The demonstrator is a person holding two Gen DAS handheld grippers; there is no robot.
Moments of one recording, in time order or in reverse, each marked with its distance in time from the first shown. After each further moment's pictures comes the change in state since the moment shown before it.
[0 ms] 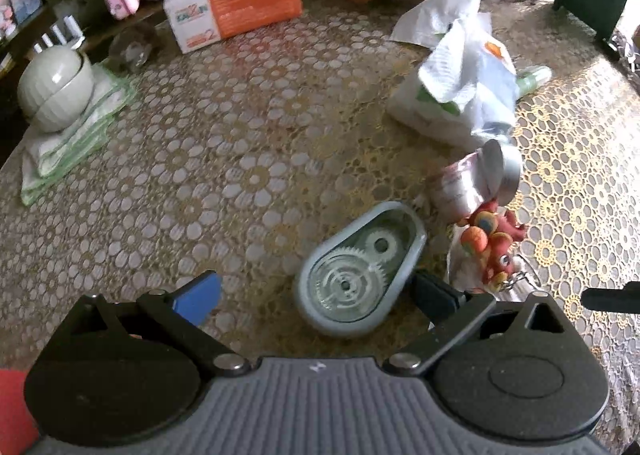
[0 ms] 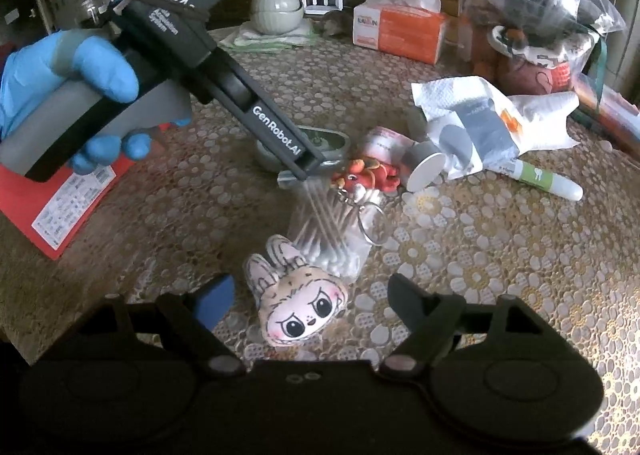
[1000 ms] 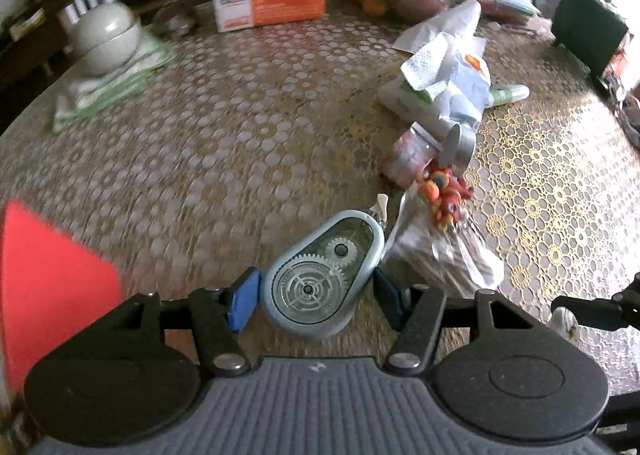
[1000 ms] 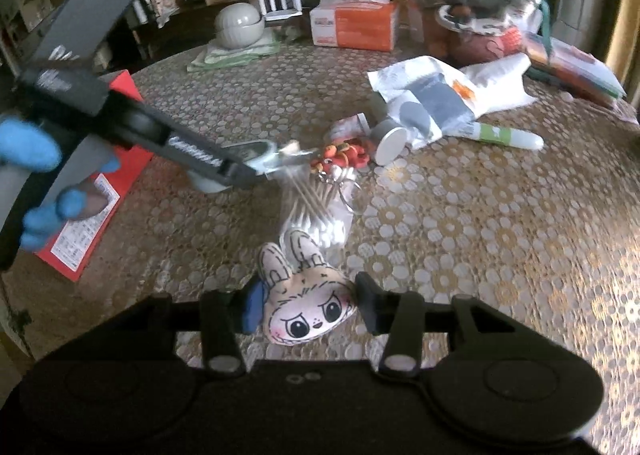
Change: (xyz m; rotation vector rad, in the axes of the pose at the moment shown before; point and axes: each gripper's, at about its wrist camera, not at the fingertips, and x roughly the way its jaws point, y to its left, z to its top) left arm -0.051 -0.004 -0.047 -0.185 -0.035 -0.013; right arm -0.037 0.003 -0.016 0.174 -0.006 -0.024
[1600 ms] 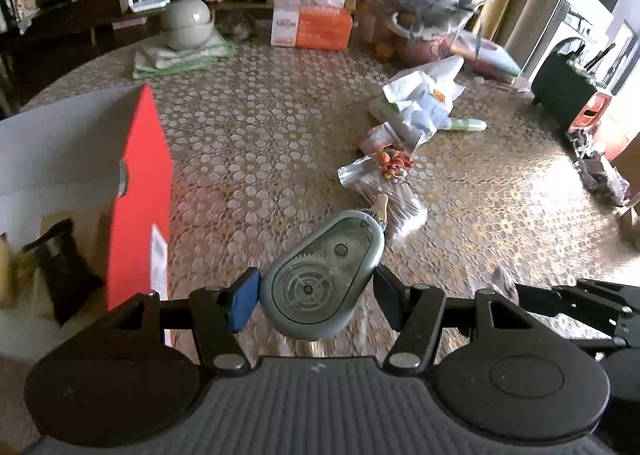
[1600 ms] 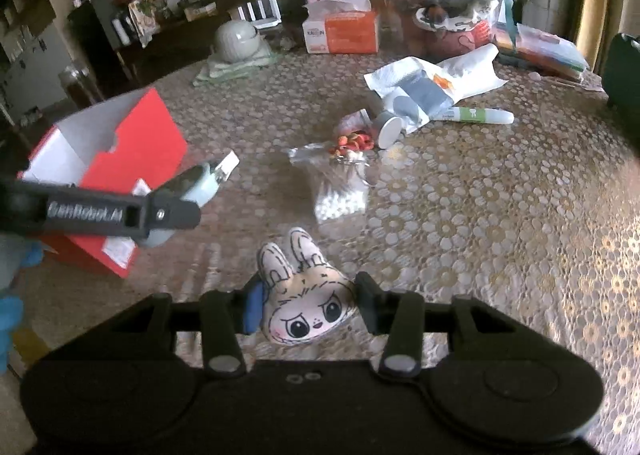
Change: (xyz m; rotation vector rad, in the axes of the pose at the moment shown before) left arm -0.114 -0.009 -0.089 -0.193 -0.128 -0.024; right arm -0.057 0.031 -0.019 0.105 -0.018 -0.018
